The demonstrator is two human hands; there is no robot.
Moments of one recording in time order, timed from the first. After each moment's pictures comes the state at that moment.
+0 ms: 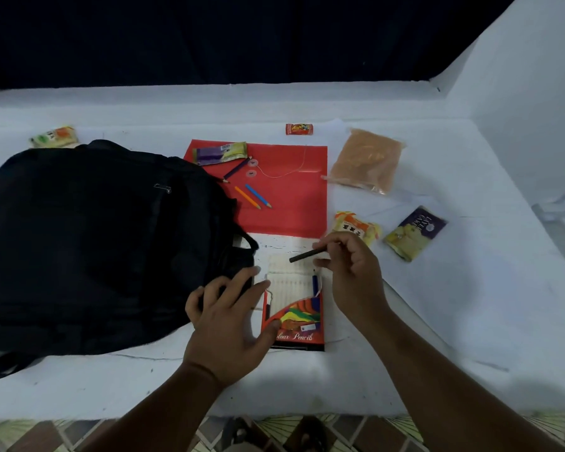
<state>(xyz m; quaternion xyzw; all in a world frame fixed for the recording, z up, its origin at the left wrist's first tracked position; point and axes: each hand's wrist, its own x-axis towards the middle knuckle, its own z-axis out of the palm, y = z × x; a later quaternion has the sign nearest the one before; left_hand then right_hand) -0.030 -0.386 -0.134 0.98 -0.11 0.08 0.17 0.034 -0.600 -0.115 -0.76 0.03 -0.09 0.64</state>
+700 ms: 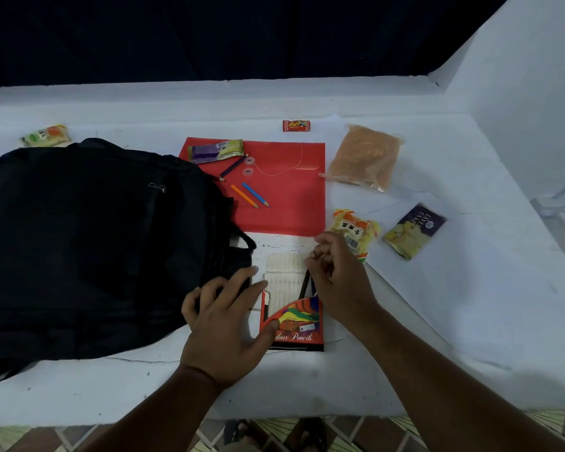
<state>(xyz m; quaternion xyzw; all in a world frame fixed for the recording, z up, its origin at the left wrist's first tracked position) -0.029 -0.384 -0.135 0.97 -0.11 0.07 0.18 0.037 -0.597 -0.132 -0.89 -0.03 -0.06 0.46</state>
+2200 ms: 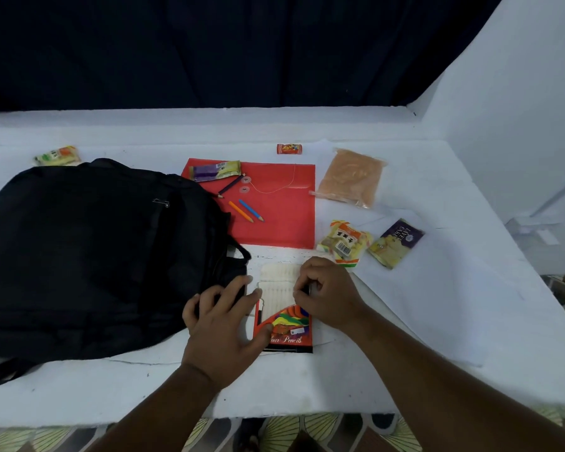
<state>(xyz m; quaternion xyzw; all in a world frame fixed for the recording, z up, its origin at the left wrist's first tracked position) -0.033 -0.391 -0.131 0.98 -0.09 0.04 0.16 0.036 -0.613 -0.129 -0.89 -0.18 -0.04 0.41</state>
